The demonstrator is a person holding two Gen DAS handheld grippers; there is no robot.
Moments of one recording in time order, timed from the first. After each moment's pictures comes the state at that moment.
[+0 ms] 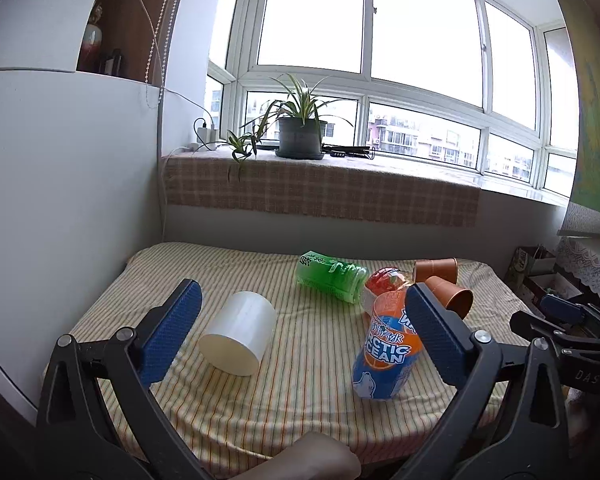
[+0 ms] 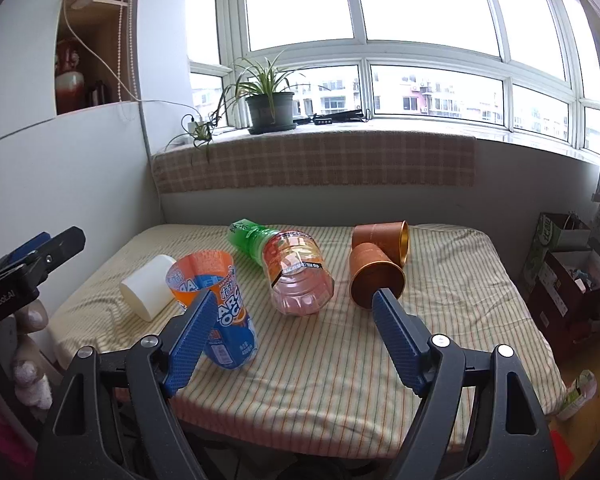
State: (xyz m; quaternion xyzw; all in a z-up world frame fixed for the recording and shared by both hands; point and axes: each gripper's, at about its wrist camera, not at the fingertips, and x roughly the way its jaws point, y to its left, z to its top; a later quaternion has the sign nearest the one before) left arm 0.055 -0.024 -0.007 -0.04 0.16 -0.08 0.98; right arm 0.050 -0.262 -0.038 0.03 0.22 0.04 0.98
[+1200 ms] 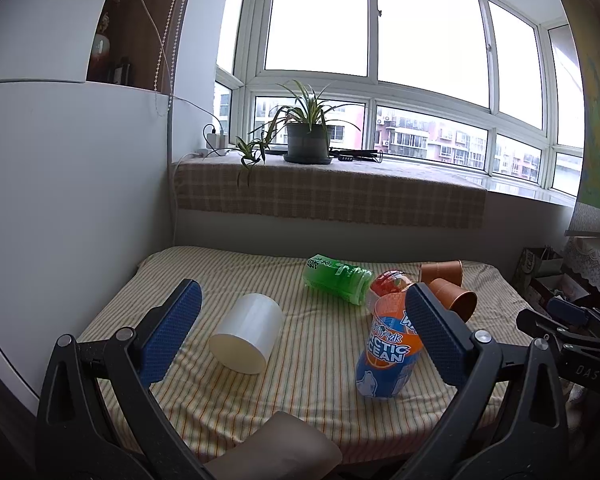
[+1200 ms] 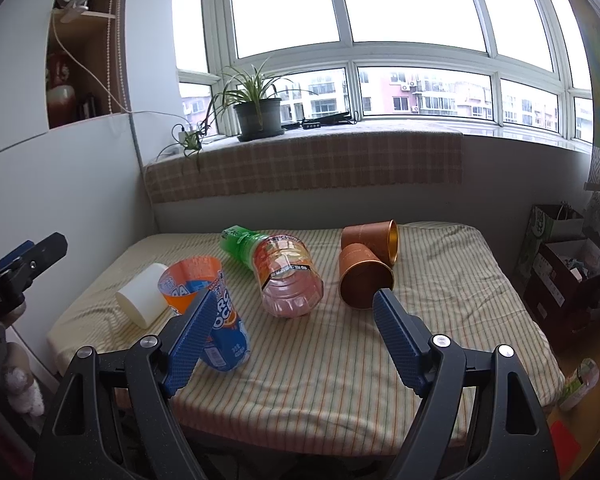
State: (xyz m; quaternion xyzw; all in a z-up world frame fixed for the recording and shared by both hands) left arm 0.040 -0.028 0.002 -0.03 0.16 -0.06 0.99; right arm 0.043 -0.271 -0.037 0.05 0.21 0.02 0.98
